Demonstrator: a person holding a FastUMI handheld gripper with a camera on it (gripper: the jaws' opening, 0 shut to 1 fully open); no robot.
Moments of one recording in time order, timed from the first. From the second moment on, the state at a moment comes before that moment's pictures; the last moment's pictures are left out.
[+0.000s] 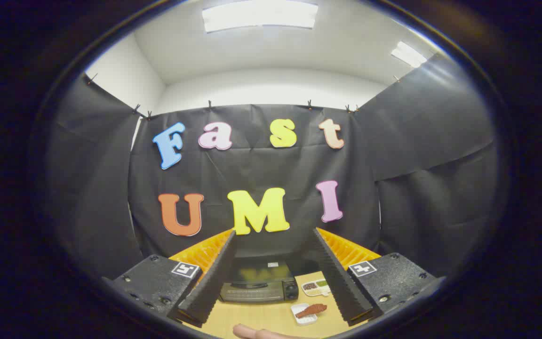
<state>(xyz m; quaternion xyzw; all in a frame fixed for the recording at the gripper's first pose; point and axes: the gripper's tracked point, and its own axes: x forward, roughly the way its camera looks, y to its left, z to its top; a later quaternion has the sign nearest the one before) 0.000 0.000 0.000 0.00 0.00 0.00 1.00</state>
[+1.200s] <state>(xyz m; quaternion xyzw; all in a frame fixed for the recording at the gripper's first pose) 0.147 0.041 -0.188 -0.04 0.15 0.02 0.99</state>
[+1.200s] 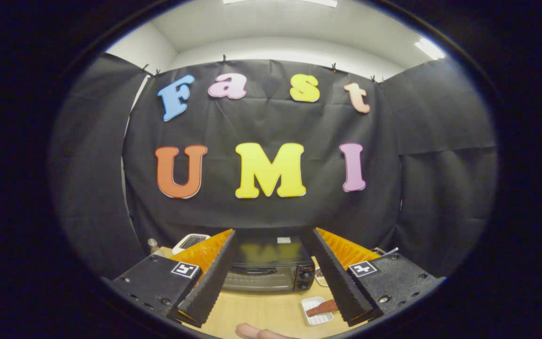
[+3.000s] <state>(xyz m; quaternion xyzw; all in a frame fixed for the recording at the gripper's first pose) 0.158 0.049 -0.420 -0.04 0.35 0.02 0.93</state>
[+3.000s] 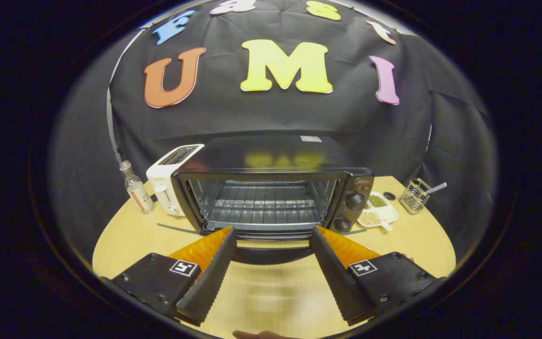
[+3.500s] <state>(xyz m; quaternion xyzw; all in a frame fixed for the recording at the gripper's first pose) 0.104 0.038 -0.469 -0.05 0.29 0.03 0.96</state>
